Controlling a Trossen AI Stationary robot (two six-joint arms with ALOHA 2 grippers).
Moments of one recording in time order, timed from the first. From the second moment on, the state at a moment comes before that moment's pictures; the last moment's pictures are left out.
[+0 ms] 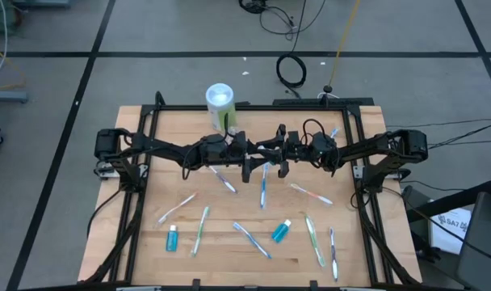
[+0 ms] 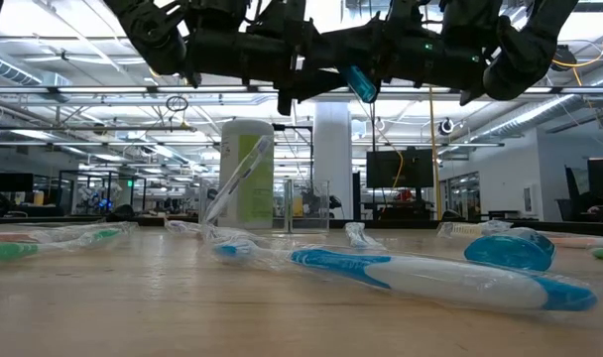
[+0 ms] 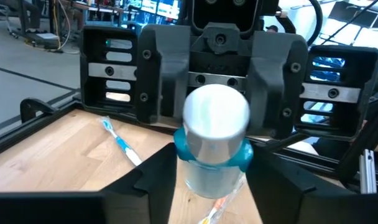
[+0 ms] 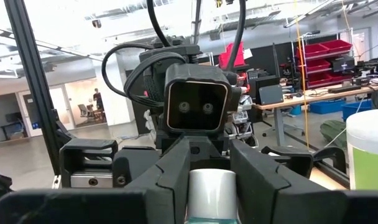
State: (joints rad) left arm 0.10 1.72 0.91 0.78 0.06 -0.22; right arm -0.19 1.54 0.57 1.23 -0.16 0.22
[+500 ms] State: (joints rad) left arm 0.10 1.72 0.91 0.77 0.05 -0.22; right arm -0.19 1.54 0.57 1.22 -0.16 0.21
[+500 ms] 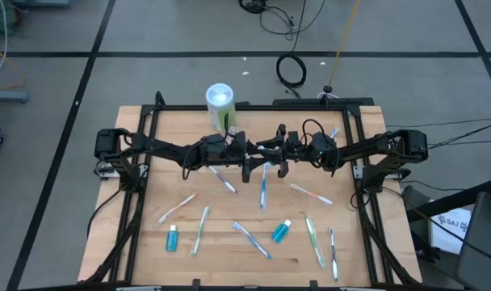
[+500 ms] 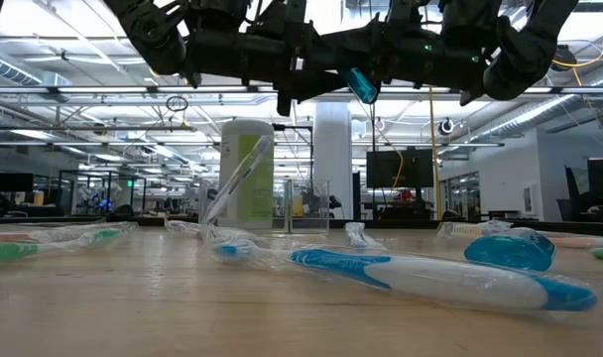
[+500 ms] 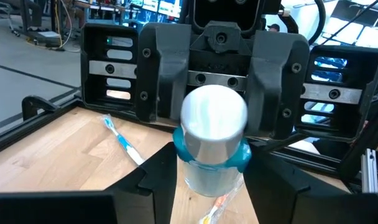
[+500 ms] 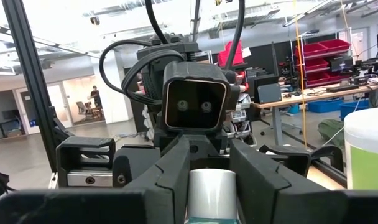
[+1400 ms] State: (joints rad) left arm 0.11 1.72 0.91 0.72 0.00 -0.25; right arm -0.20 1.54 0.57 1.20 -0.13 0.20
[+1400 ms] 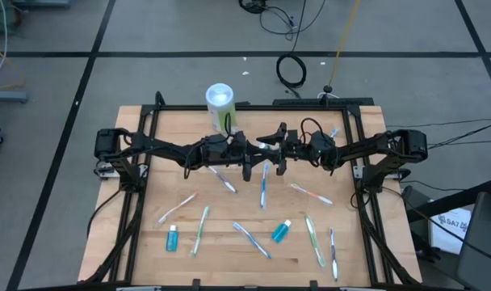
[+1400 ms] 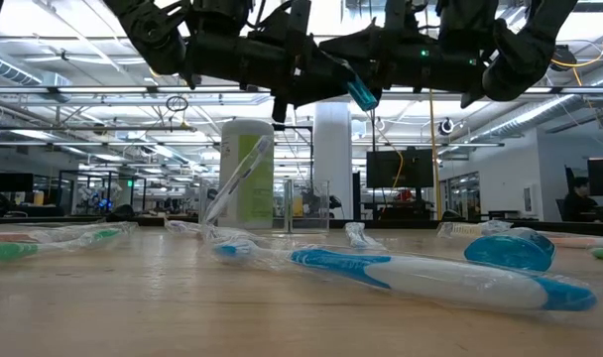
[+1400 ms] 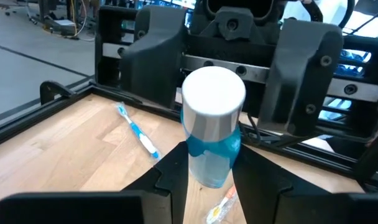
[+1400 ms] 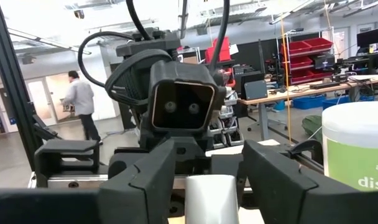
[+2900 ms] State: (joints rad) left arm 0.13 1.66 0.91 0.54 0.00 -0.24; right arm -0.21 1.10 0.57 0.45 -0.13 0.14
